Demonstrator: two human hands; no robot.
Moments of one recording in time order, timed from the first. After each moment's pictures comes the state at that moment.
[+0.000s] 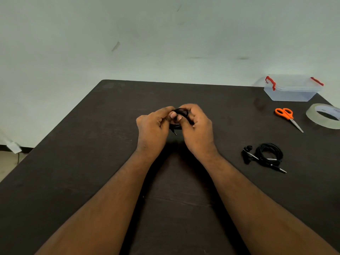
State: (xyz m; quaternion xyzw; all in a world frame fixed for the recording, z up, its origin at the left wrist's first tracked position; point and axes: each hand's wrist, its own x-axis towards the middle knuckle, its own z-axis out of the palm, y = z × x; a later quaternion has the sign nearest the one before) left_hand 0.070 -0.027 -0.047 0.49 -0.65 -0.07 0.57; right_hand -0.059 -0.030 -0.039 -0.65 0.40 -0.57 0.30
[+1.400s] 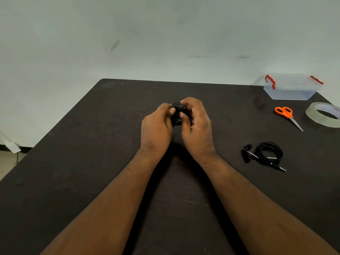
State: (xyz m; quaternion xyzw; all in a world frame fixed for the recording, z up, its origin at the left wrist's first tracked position) left_hand 0.056 -0.016 -0.035 0.56 -0.63 -0.05 0.53; right_hand -0.059 -0.030 -0.042 -0.70 0.33 -0.61 0.15
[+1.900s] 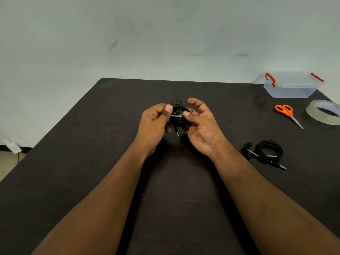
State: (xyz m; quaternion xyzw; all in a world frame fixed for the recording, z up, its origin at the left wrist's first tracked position) left_hand 0.065 -0.019 -0.029 0.46 -0.56 -0.36 0.59; right_hand -0.073 -0.040 -0.030 -0.37 0.25 -0.56 0.70
